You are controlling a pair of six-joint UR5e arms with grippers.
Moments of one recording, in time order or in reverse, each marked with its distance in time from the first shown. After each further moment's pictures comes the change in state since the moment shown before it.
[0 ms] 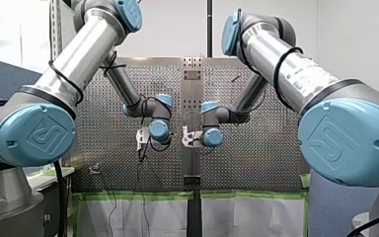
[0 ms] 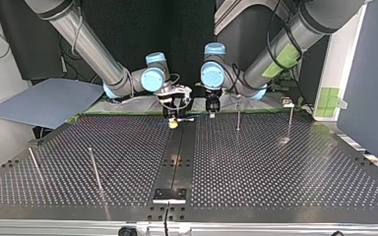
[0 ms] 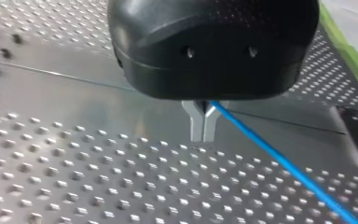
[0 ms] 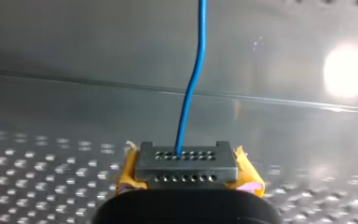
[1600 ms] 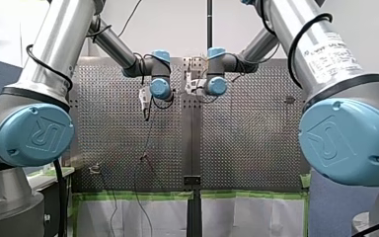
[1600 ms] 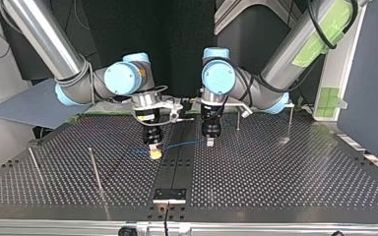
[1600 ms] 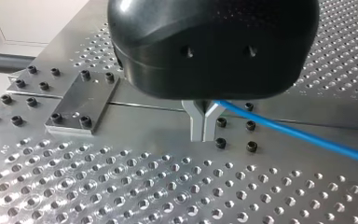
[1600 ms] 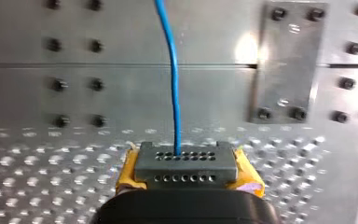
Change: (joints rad) left arm -0.011 0.265 0.103 -0.121 0.017 0.002; right arm -0.016 -0.343 -0.001 0.095 0.006 0.013
